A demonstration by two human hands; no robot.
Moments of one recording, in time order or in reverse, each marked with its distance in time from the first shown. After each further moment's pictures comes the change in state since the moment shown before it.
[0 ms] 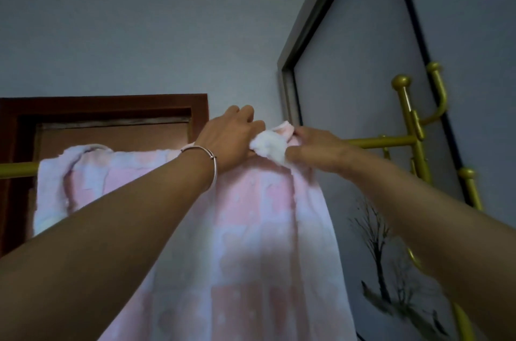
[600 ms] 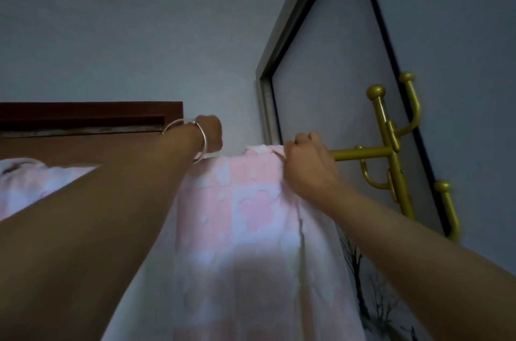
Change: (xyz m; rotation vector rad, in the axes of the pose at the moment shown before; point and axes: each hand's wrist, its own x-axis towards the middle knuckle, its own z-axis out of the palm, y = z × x) left_hand 0.071 -0.011 0.025 -0.254 -0.475 -0.500; right_hand 0.009 0.037 0.012 -0.496 0.395 -0.057
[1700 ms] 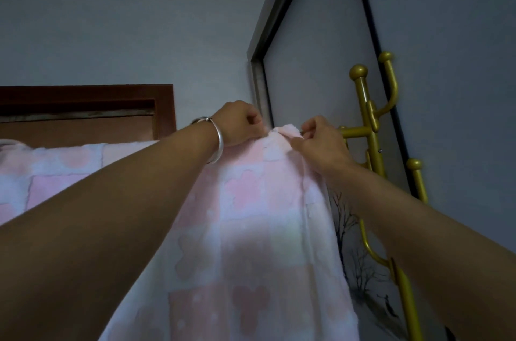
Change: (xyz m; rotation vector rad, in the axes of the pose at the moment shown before) left_hand -0.029 0.065 0.023 -0.319 0.160 0.367; right_hand -0.012 0.057 -0.001 0.741 0.037 0.354
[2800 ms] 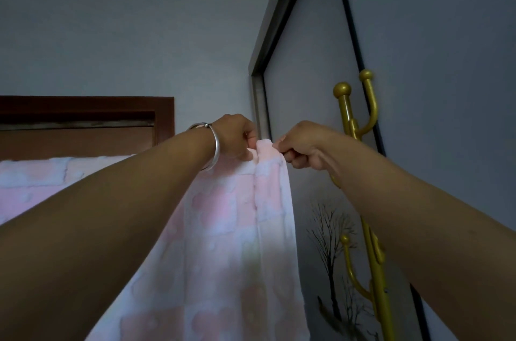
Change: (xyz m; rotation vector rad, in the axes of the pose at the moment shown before) left_hand 0.026 0.038 0.017 0.193 -0.113 -0.077; right_hand 0.054 -0.004 -0.033 0.224 -0.530 0.292
